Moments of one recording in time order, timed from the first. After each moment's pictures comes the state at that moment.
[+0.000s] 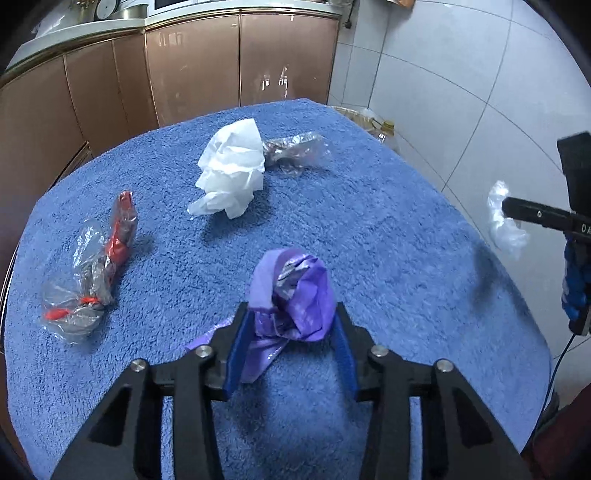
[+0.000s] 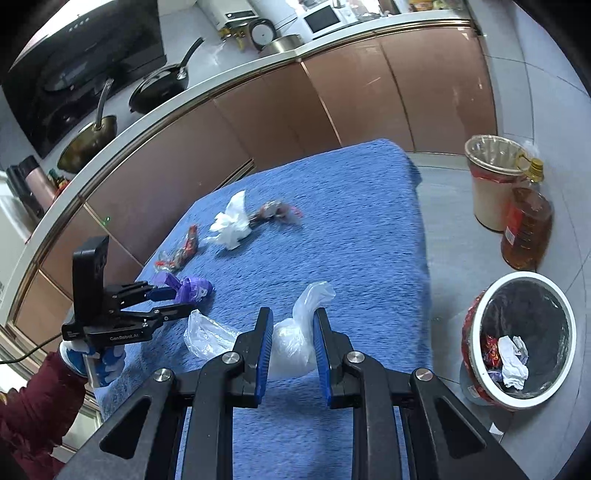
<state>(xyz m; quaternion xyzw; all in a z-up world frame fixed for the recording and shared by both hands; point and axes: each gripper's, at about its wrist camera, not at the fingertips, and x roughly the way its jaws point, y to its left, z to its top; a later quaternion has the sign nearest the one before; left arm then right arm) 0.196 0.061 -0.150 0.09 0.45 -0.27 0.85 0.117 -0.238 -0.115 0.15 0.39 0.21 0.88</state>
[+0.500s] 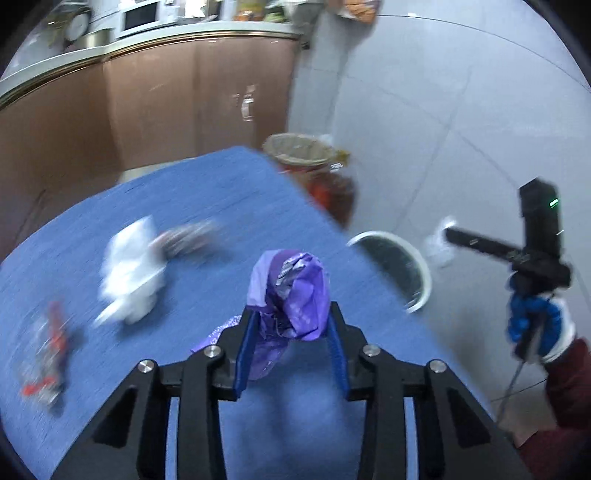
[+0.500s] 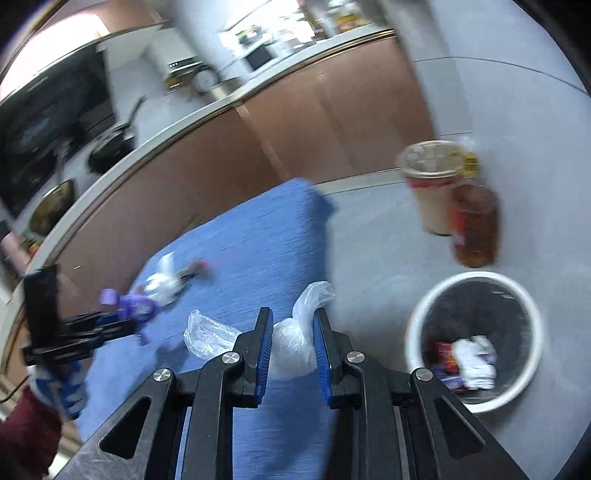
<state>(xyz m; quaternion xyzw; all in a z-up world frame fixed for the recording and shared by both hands) 0.209 -0.052 -0.095 0.07 0.41 -0.34 0.84 0.115 -0.345 -0.124 0.21 0.35 0.10 0.91</state>
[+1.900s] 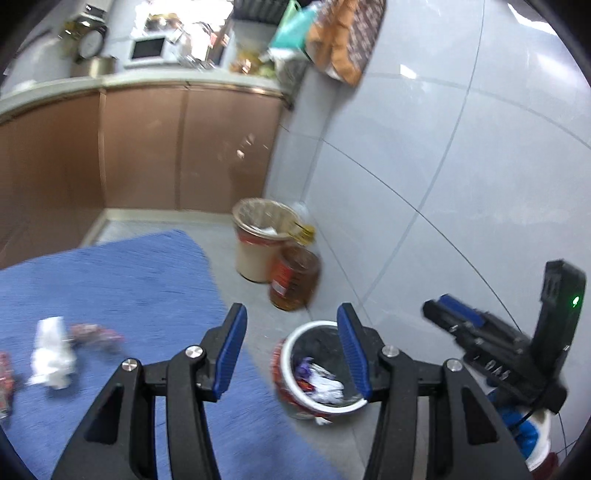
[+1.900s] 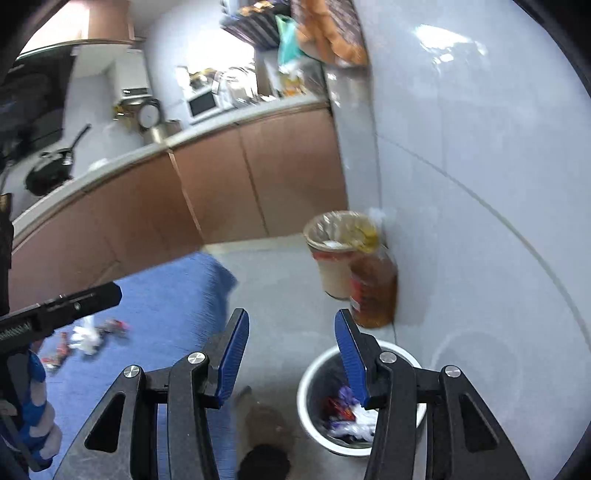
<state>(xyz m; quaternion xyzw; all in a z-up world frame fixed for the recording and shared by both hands) 0.205 -0.142 -0.040 -0.02 0.33 -0.32 0.89 0.089 -0.372 -0.049 0.11 0.27 -0.06 0.95</state>
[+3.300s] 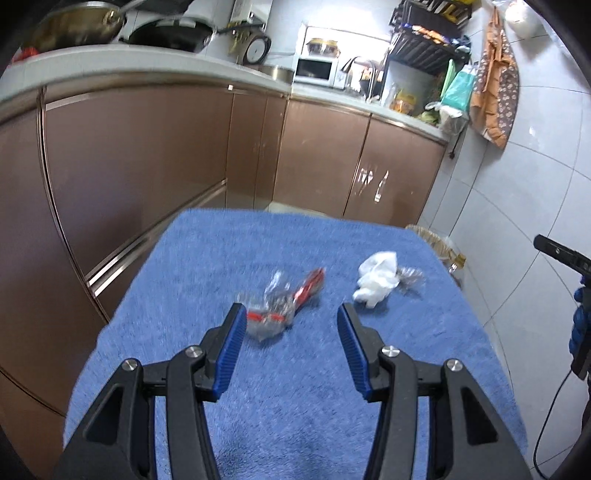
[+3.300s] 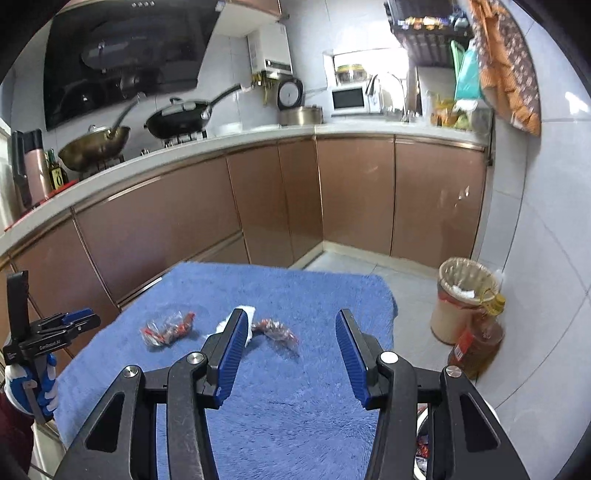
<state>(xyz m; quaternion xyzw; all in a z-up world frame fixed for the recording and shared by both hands) 0.142 0.203 -0.078 -0.06 0.32 -0.09 0.94 0.136 -0.190 0.003 0.01 0.27 0.15 0.95</state>
